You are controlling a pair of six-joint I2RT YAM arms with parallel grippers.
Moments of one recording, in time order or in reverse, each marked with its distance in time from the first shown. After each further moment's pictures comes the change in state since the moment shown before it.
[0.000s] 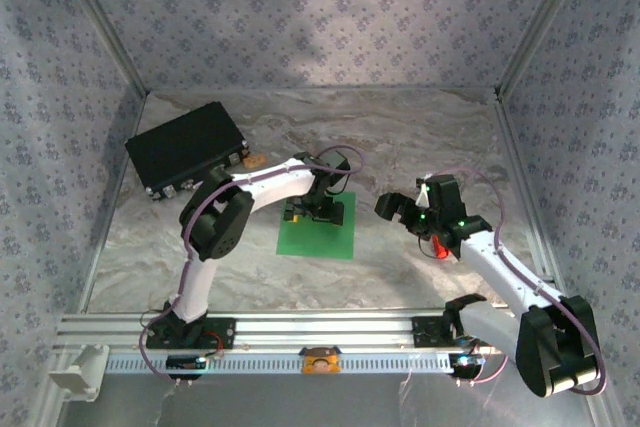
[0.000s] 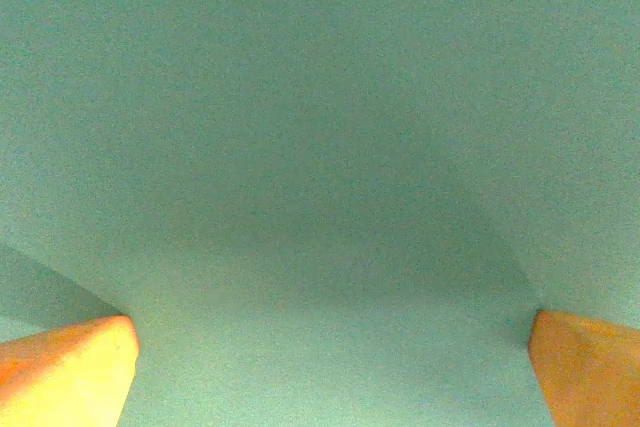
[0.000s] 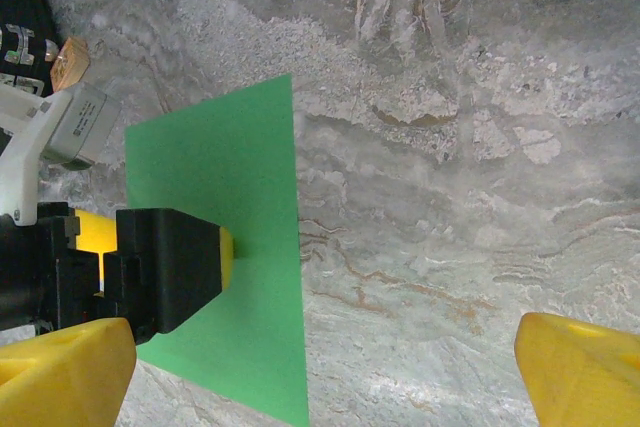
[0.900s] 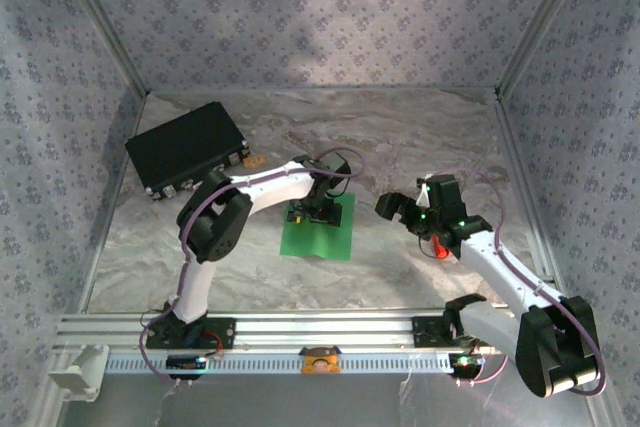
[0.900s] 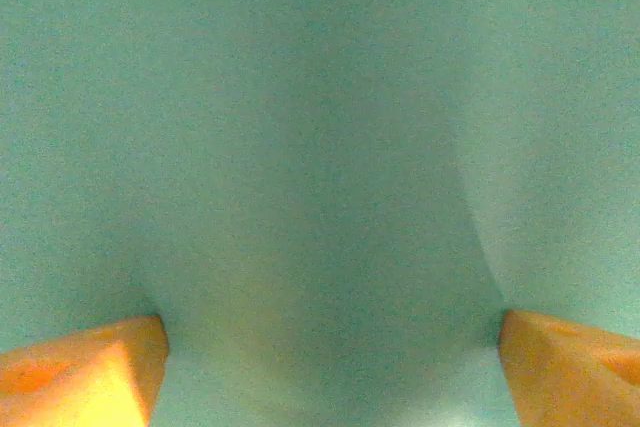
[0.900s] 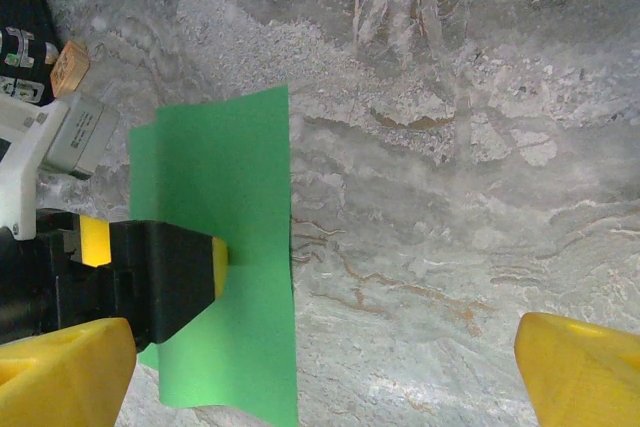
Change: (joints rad) left arm -0.013 -0.031 -0.045 0.047 -0.010 0.021; right arm -0.003 -0.001 0.000 -0.002 0.000 0.000
